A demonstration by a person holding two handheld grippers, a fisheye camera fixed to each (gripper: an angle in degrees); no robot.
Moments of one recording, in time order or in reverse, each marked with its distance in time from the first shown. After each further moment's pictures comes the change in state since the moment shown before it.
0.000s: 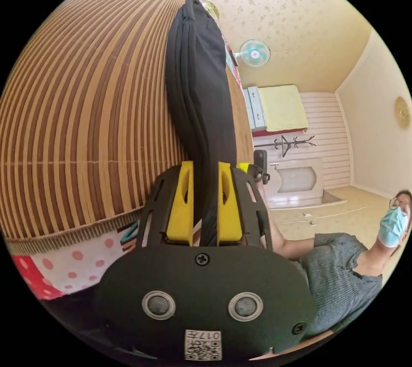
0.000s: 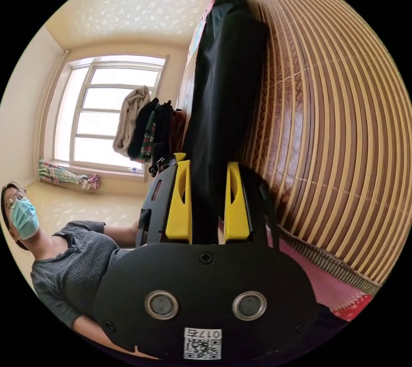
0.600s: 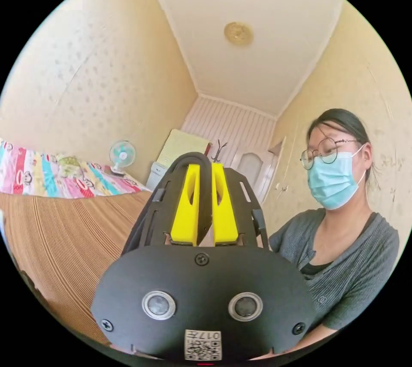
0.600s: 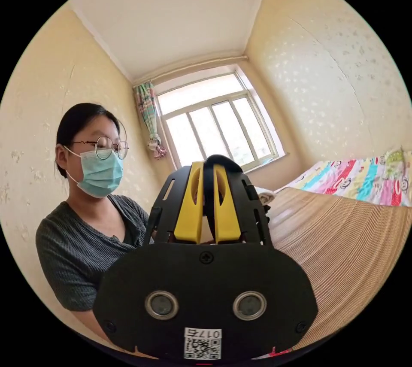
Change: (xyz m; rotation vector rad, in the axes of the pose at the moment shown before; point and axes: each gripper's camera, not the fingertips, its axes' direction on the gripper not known) left arm 0.409 0.126 -0.230 0.626 0.331 0.999; right arm -0.419 0.139 -0.247 0.492 -0.211 -1.087
